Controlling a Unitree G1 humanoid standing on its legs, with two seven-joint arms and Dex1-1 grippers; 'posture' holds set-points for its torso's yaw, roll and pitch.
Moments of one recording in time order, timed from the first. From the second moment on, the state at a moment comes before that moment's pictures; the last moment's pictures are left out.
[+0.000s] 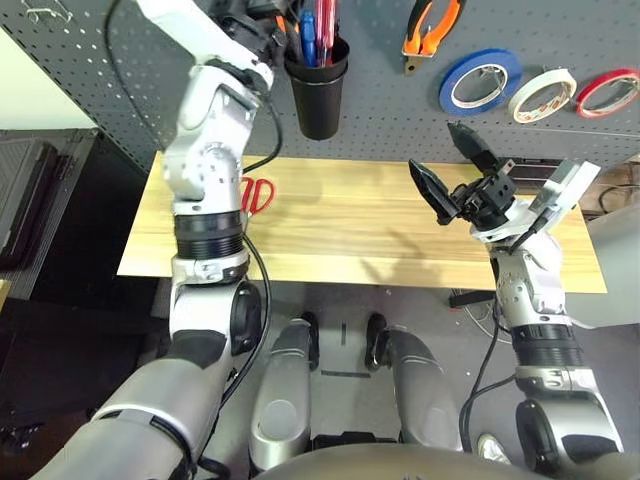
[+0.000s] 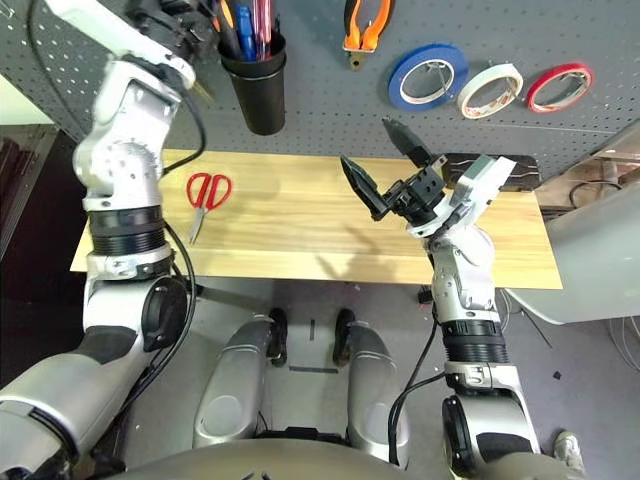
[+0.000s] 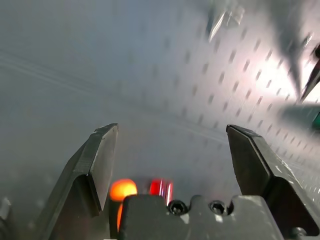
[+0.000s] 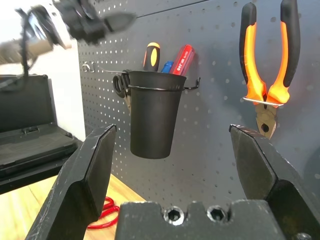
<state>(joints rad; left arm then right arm) -0.98 0.18 0.30 -0.11 -0.61 0.49 -0.12 -0.37 -0.20 -0.13 0.15 0.50 -0.34 0.88</state>
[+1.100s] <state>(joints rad) -0.47 0.43 0.11 0.17 -0.33 0.55 -0.14 -0.33 -0.34 0.11 -0.01 0.29 0.27 0.73</state>
